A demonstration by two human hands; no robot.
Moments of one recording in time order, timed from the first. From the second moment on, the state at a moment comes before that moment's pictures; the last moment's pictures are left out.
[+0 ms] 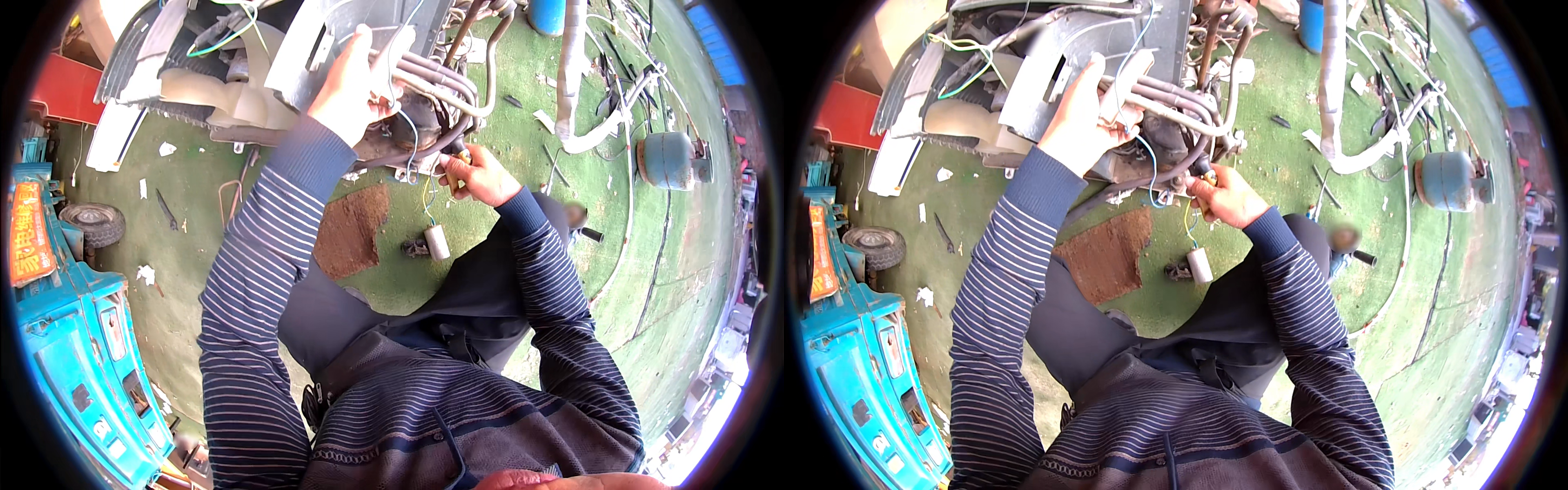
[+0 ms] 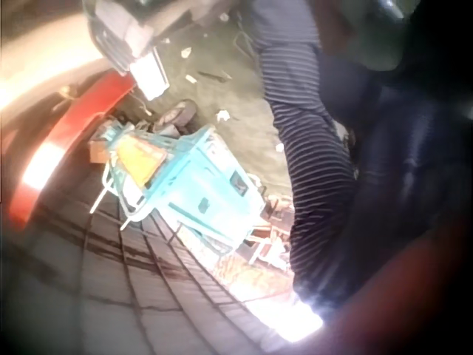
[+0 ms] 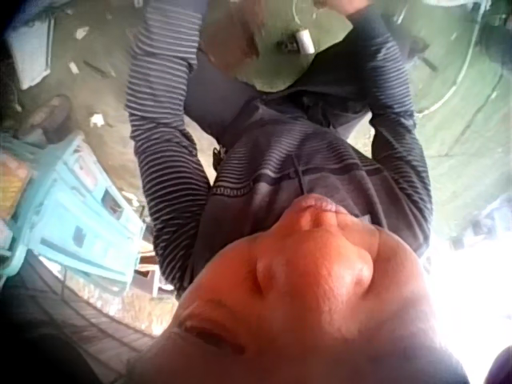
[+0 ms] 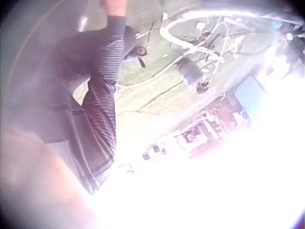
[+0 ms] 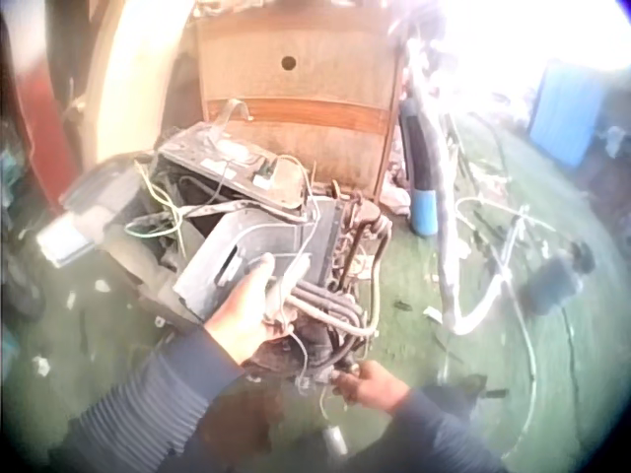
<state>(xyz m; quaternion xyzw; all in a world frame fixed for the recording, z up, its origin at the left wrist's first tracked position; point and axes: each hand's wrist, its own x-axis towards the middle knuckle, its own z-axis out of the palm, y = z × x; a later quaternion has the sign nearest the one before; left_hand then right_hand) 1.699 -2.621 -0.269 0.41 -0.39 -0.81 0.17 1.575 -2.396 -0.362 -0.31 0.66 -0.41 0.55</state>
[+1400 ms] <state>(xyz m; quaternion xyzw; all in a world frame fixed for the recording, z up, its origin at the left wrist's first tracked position) 1.661 -2.612 -0.220 0.53 -0.48 -0.70 0.03 1.503 -2.477 -0.433 0.00 0.52 -0.76 0.39</state>
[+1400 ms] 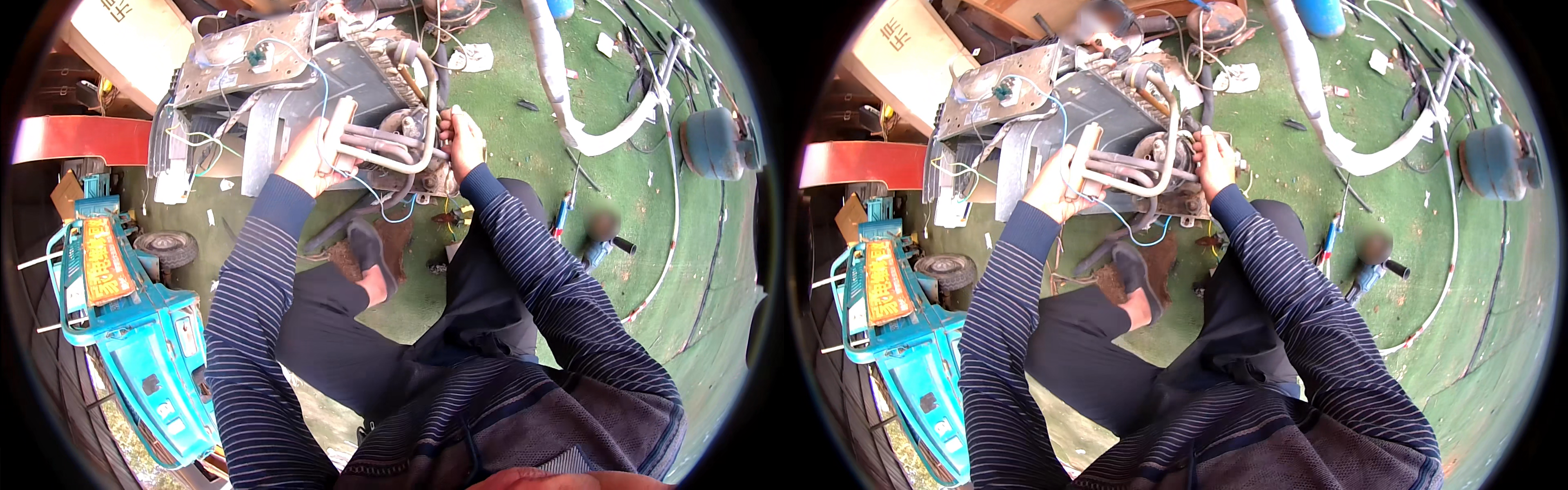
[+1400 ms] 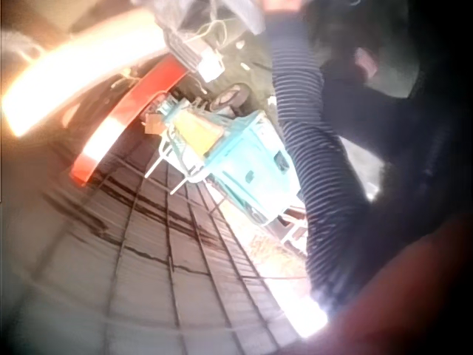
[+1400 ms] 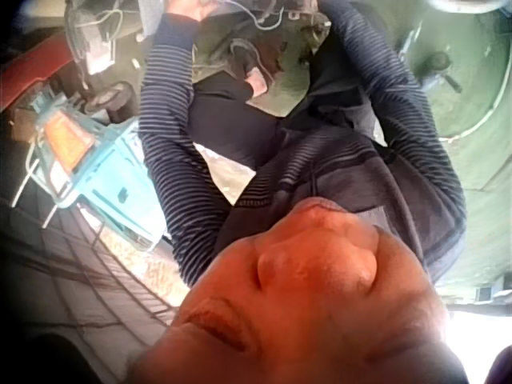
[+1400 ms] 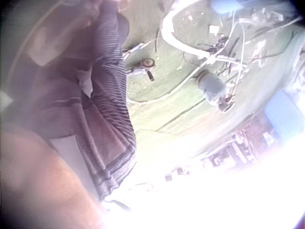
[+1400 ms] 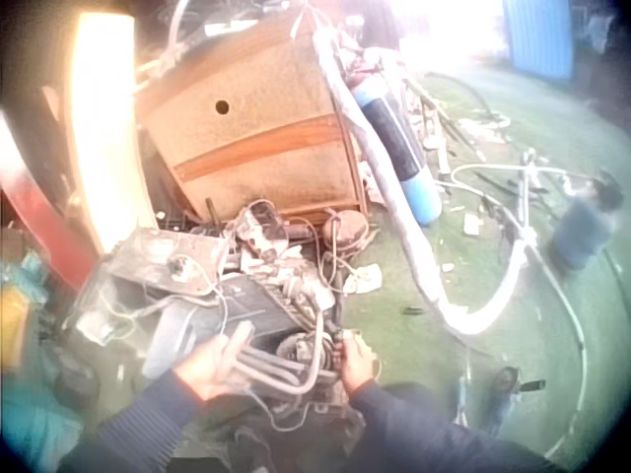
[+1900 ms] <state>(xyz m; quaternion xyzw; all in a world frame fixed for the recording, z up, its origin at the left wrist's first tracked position) 1.677 -2.631 -0.232 0.45 -0.49 -0.74 0.06 1.518 -2.489 -0.411 -0.03 0.53 -0.81 0.27</state>
